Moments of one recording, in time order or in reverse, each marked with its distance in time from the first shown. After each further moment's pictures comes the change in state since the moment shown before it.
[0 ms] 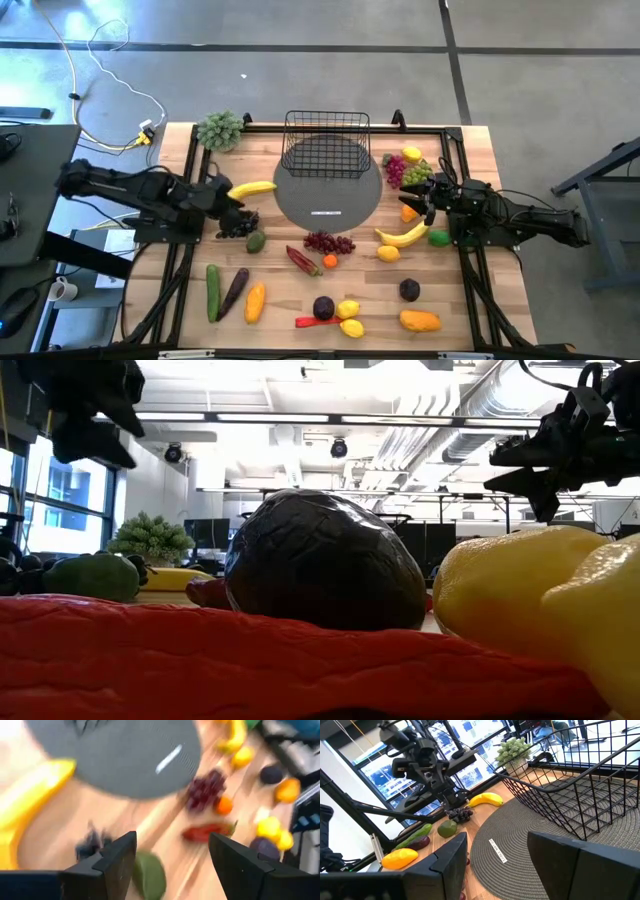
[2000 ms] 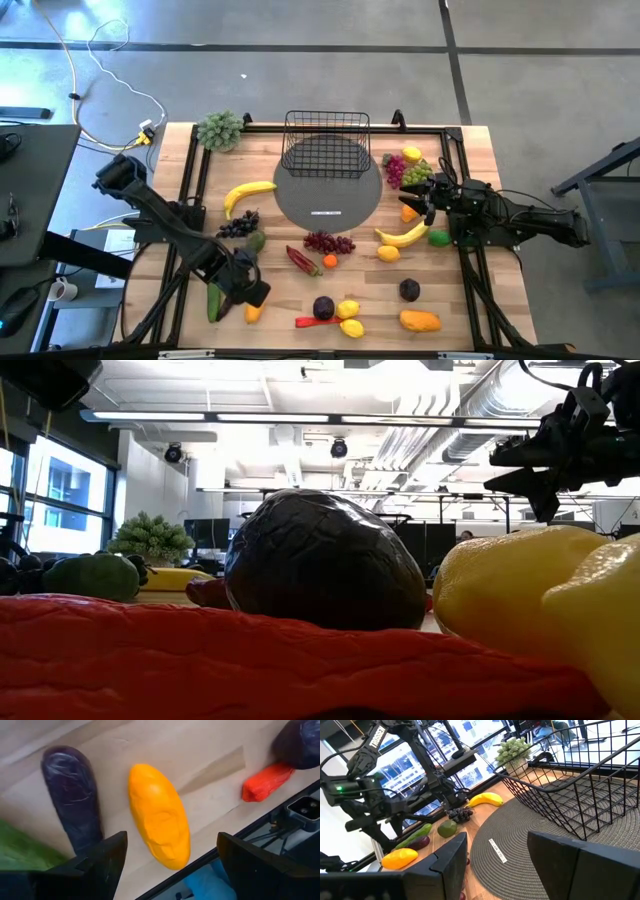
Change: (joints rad) left arm -0.496 0.792 0.314 0.103 0.243 -0.848; right arm 0.000 0.001 0.000 0.000 0.000 0.000
